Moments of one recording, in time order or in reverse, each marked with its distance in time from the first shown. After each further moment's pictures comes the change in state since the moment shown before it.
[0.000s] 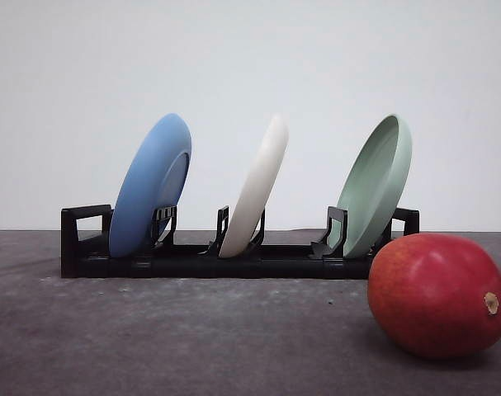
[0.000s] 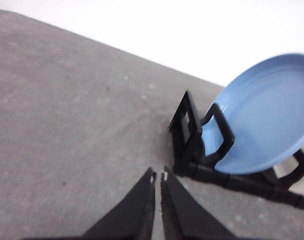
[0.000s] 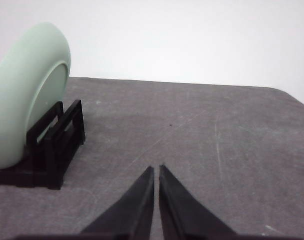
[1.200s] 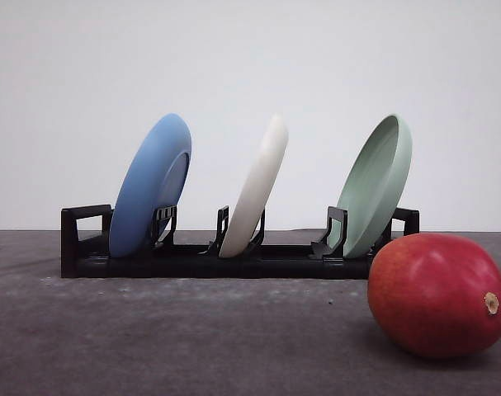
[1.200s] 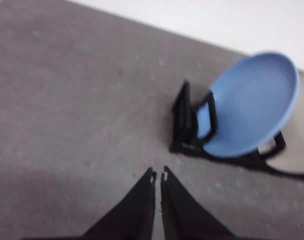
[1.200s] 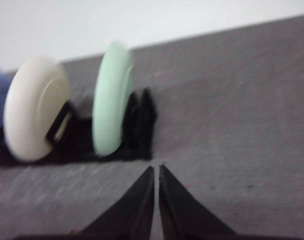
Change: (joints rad) left_arx 0.000 0.354 0.662 -0.613 -0.001 0.069; right_arx 0.000 0.281 0.577 -0.590 -0.238 0.227
